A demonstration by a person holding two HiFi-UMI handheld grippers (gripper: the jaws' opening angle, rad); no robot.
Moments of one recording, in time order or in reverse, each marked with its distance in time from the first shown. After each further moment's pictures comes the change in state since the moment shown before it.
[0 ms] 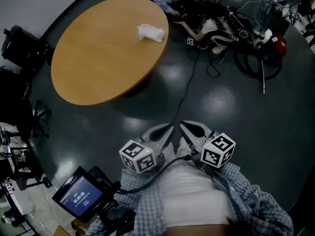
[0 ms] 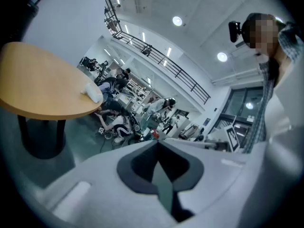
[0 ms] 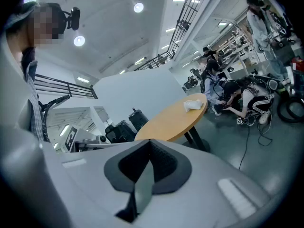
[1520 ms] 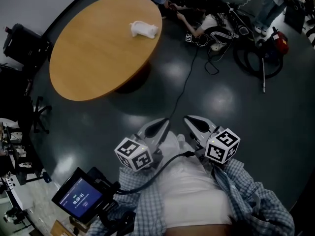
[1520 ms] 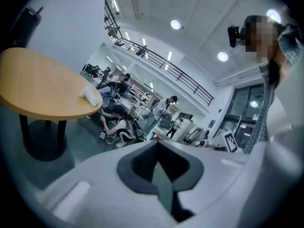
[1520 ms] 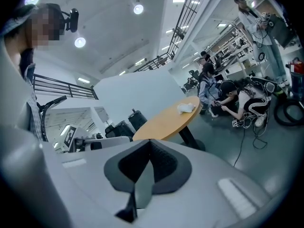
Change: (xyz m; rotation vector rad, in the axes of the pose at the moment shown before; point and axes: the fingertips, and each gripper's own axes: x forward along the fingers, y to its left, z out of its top) left arm 0.006 0.002 0.029 -0.010 -0.059 0.051; right arm -0.013 -0.023 0.024 0.004 0.022 -0.019
